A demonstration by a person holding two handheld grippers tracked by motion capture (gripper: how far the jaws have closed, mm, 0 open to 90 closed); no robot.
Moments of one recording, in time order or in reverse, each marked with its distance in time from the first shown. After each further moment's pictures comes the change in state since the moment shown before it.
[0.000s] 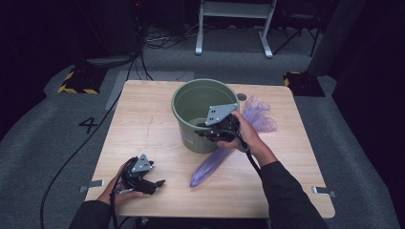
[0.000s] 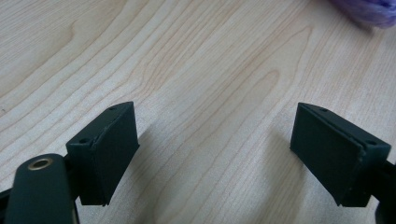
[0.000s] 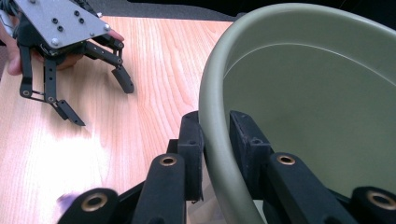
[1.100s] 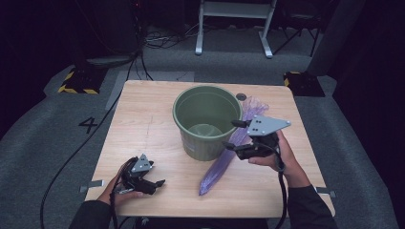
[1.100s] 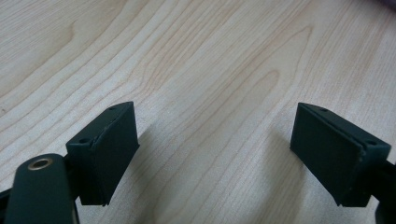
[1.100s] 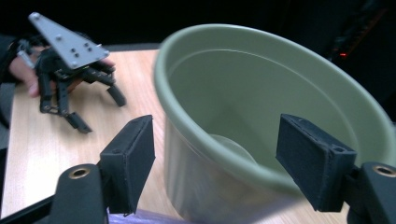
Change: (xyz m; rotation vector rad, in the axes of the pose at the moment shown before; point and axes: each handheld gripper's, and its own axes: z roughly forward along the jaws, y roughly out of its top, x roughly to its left) left arm 0.000 0.000 0.000 -0.001 -0.001 0.001; right arm 0.028 -0.048 -0.092 -0.169 -0.195 0.134
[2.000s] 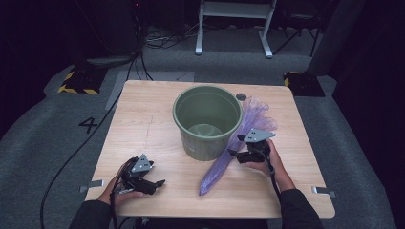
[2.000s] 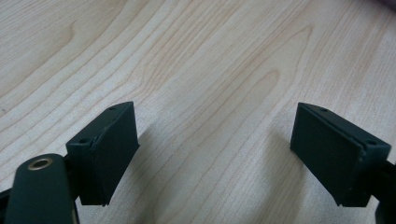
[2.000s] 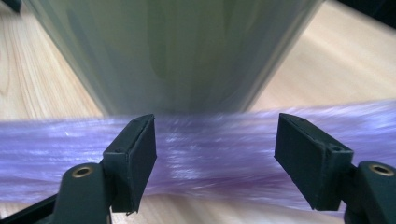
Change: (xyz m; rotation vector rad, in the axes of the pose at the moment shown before) left arm 0.000 0.000 0.000 0.000 0.000 0.000; right arm -0.027 -0.134 0.075 0.187 -0.047 0.185
